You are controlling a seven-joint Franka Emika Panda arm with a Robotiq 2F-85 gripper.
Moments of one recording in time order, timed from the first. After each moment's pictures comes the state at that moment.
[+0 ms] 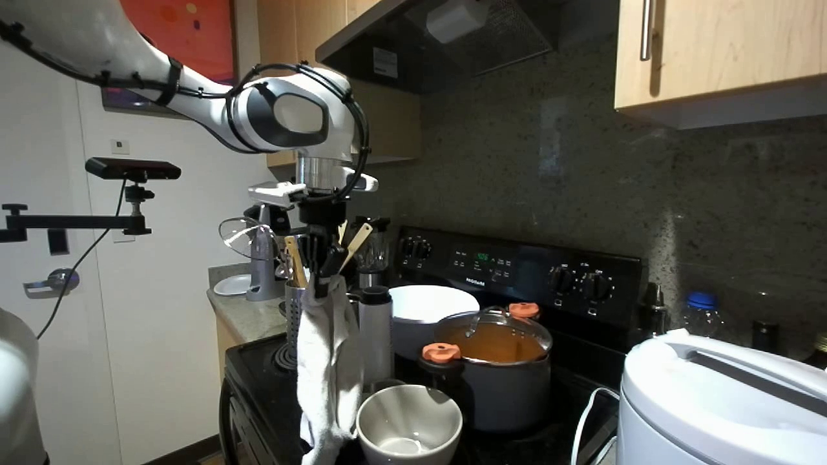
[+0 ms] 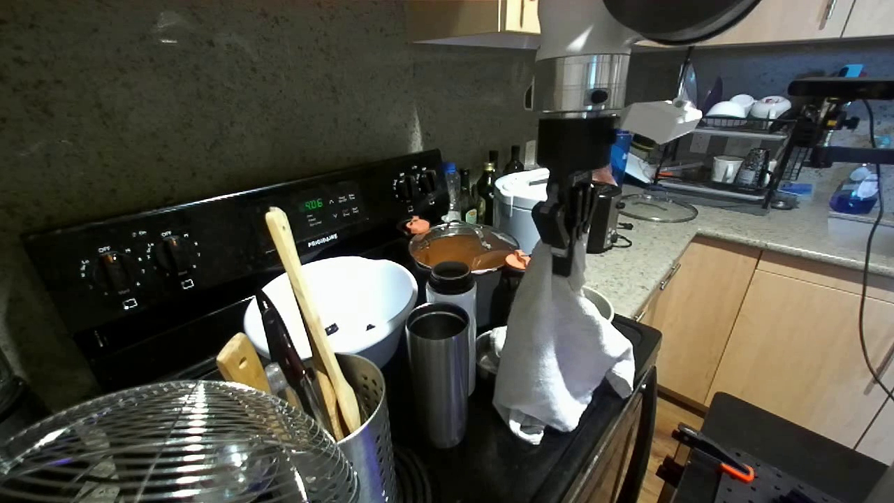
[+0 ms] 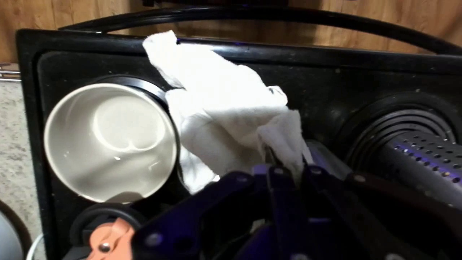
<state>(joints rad) 0.11 -0.52 0.05 -2.42 0.08 1.86 0.05</state>
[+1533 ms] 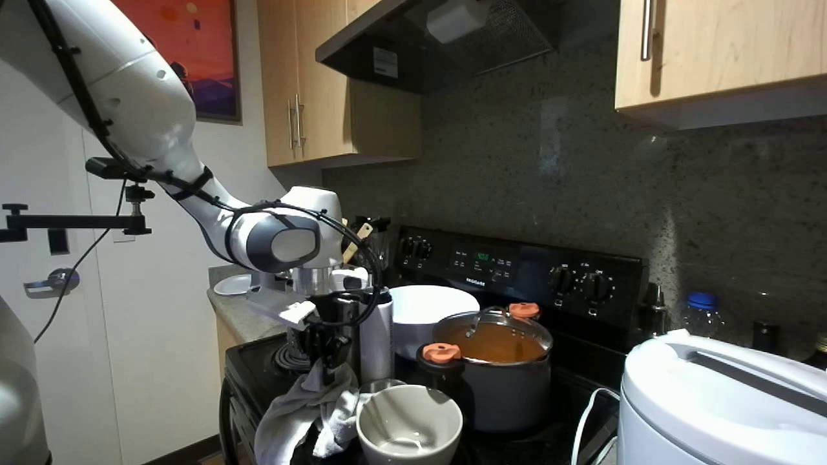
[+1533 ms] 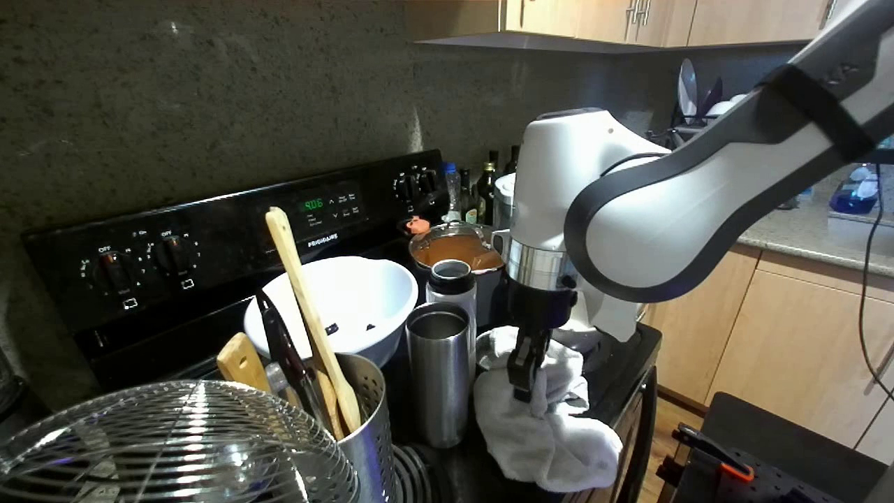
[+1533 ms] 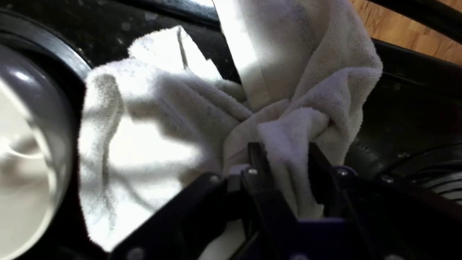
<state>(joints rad) 0.16 -0.28 0.10 -2.72 0.09 2.48 -0.09</state>
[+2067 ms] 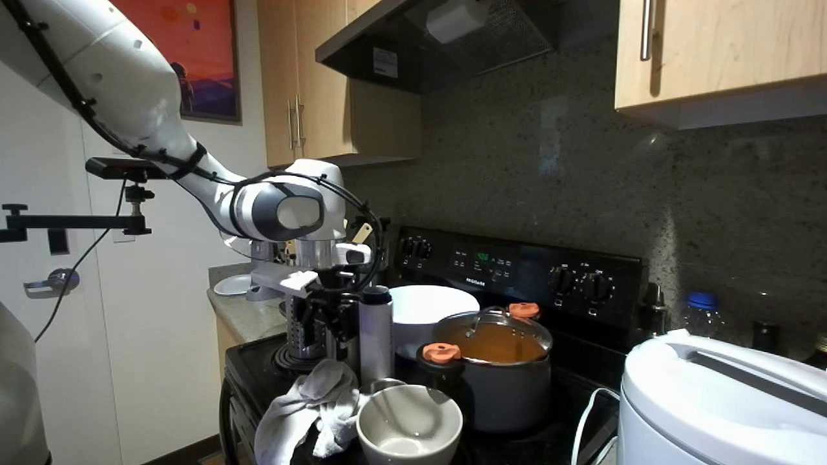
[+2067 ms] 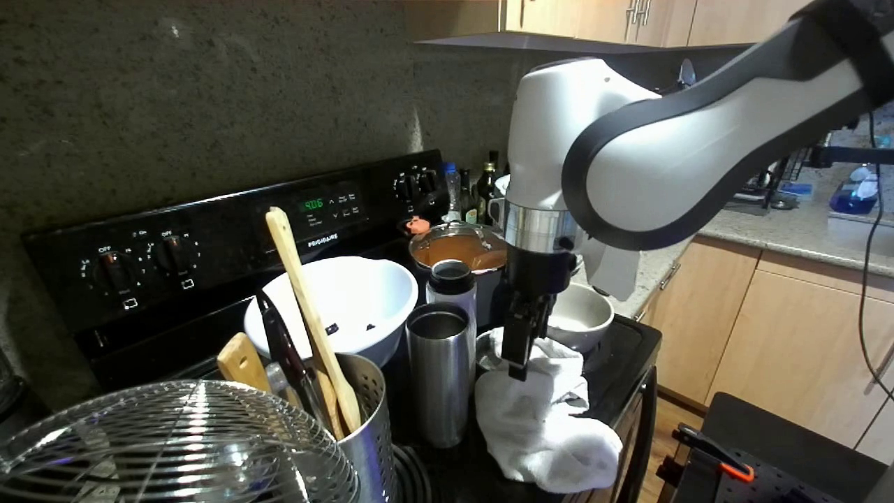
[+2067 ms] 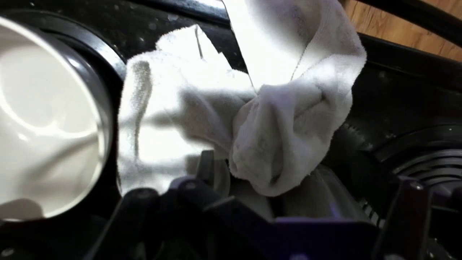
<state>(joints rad) 0.15 -0.35 0.10 -2.64 0.05 2.31 -0.05</state>
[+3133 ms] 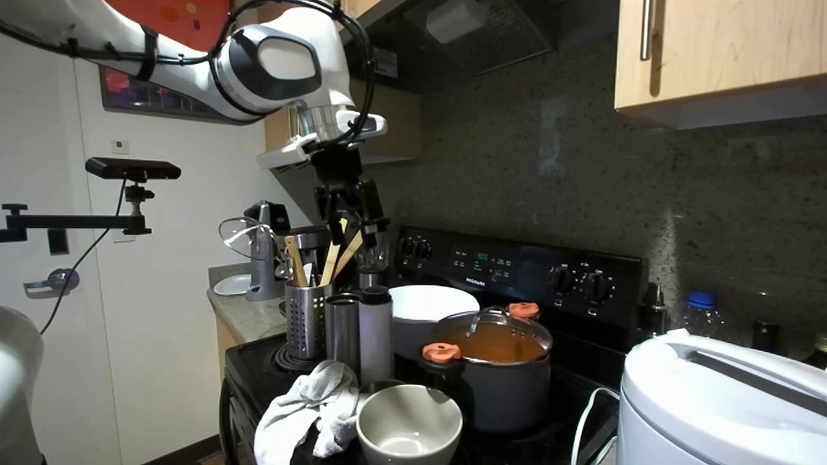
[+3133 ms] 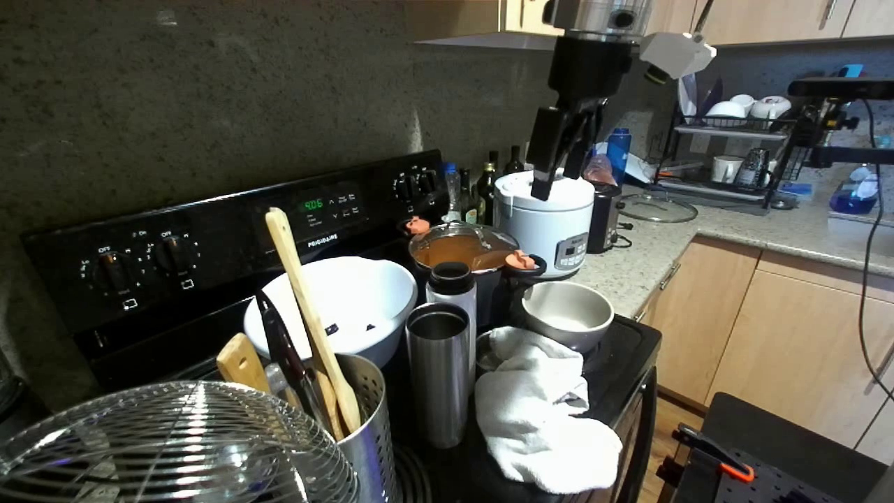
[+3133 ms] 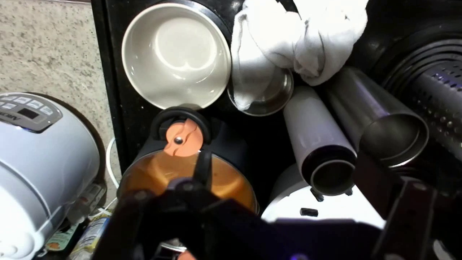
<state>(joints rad) 0.04 -0.60 0.05 -2.35 -0.03 1.94 0.01</state>
